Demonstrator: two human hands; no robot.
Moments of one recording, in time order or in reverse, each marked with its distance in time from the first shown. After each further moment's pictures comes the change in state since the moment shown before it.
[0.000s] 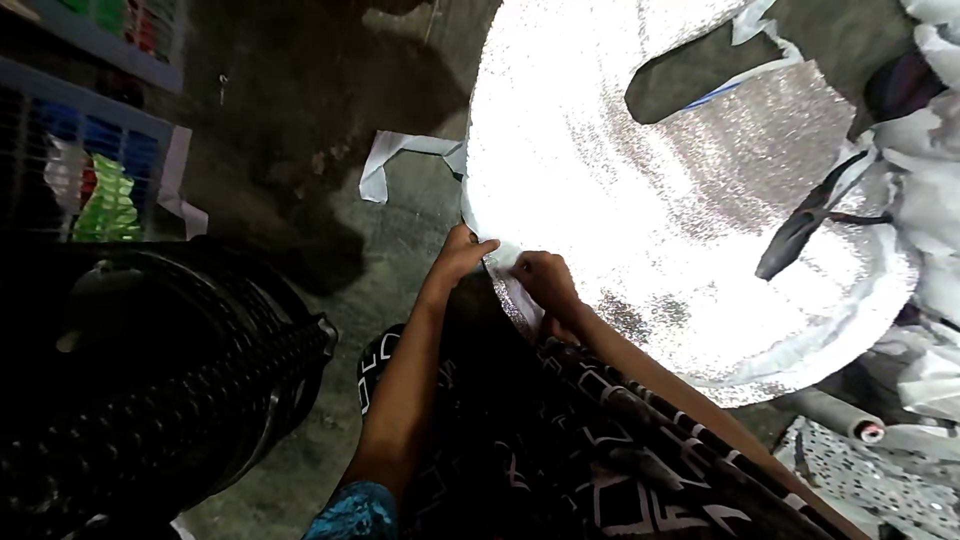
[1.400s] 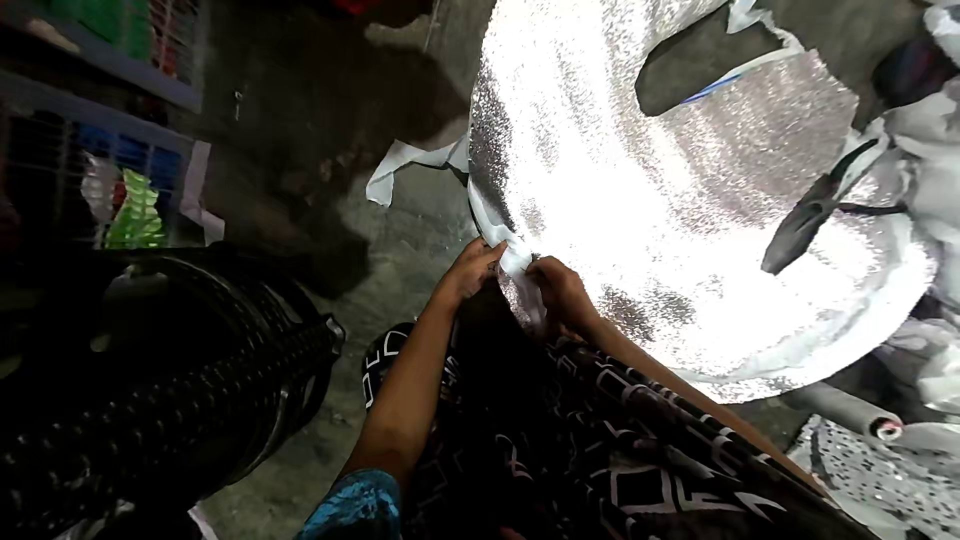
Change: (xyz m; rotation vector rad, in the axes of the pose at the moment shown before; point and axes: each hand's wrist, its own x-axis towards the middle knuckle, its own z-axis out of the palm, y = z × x) left_hand -0.006 -0.026 0.025 -0.478 -0.149 -0.049; right_hand -0.022 0.054 0.016 0.155 0.257 -0.416
